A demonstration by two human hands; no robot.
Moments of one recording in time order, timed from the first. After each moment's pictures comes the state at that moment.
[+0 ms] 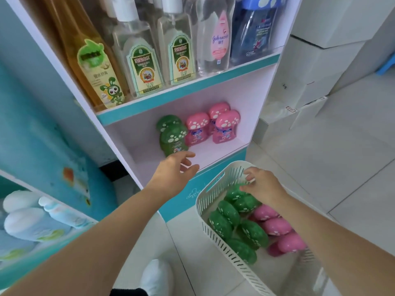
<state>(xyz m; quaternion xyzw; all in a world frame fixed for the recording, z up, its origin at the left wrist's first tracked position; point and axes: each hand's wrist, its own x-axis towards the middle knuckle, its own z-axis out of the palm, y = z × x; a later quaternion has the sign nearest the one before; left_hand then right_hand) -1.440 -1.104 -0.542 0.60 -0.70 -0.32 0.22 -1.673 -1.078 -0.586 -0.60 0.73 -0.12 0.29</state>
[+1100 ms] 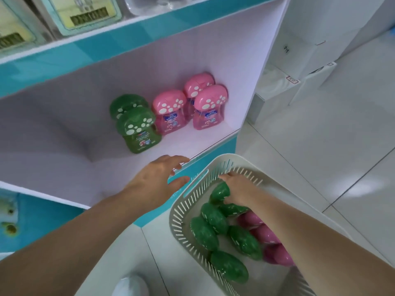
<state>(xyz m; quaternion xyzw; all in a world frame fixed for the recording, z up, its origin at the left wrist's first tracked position) -1.478 -1.165 -0.616 0.54 -0.79 -0.29 0.05 -1.700 -1.152 -0.724 -0.68 0.66 0.10 0.30</state>
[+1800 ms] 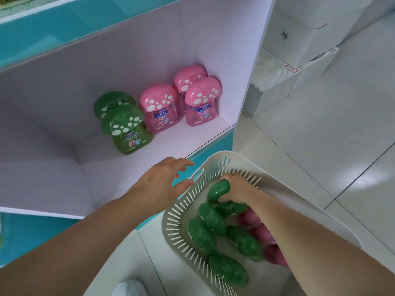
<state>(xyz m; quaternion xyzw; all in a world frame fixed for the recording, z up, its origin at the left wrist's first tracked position) -1.501 -1.170 -0.635 0.53 -0.79 -0.31 0.03 -1.715 -1.160 -0.758 -0.58 0.69 0.03 0.43</state>
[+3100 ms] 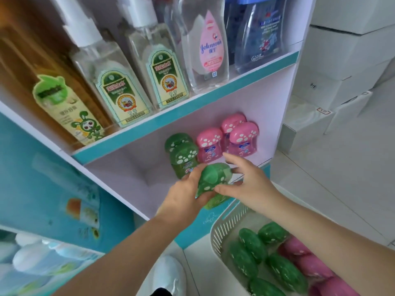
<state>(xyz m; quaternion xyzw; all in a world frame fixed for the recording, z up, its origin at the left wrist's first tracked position) -1.461 -1.135 -0.559 0.58 -0.77 -0.21 0.16 -1.630 -1.133 -0.556 -0.62 0.57 -0.33 0.41</state>
